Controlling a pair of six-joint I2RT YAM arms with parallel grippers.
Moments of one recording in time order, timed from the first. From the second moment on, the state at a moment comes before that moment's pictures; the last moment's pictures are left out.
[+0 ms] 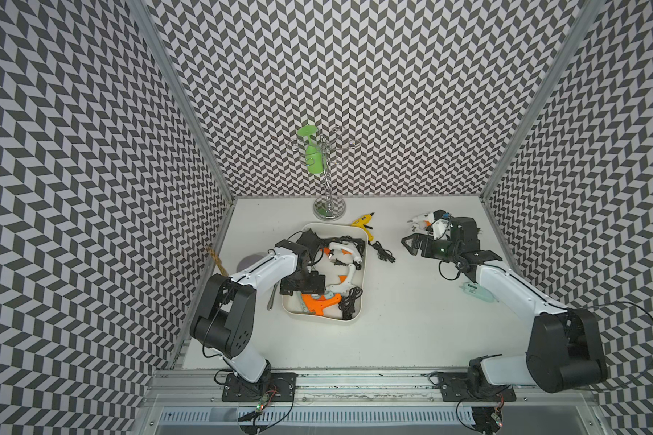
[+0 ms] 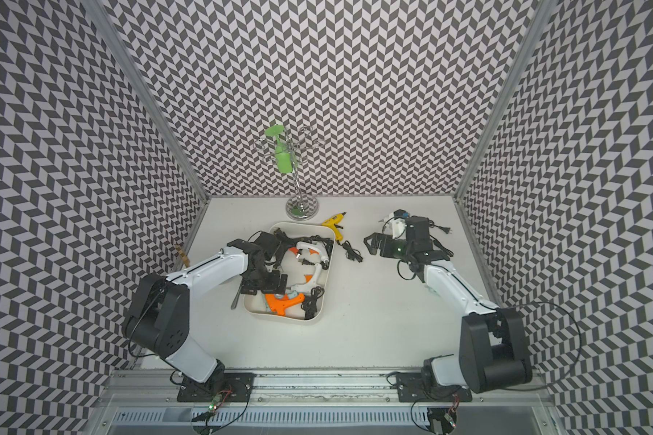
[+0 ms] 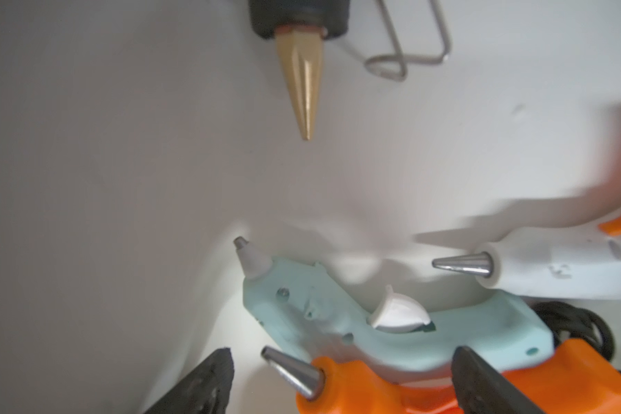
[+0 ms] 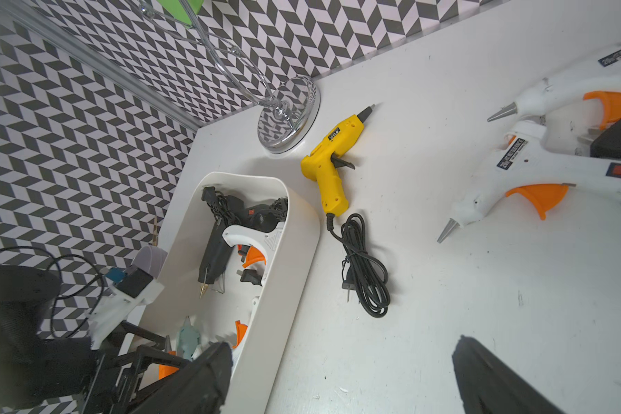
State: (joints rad) left arm -0.41 1.61 1.10 -0.96 0.00 -0.38; right arm 0.17 1.40 0.93 -0.18 -0.43 0.36
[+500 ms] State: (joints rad) left arm -0.58 1.29 1.13 -0.63 0.06 -0.31; right arm 0.15 1.52 1.11 -0.36 -0.21 0.34
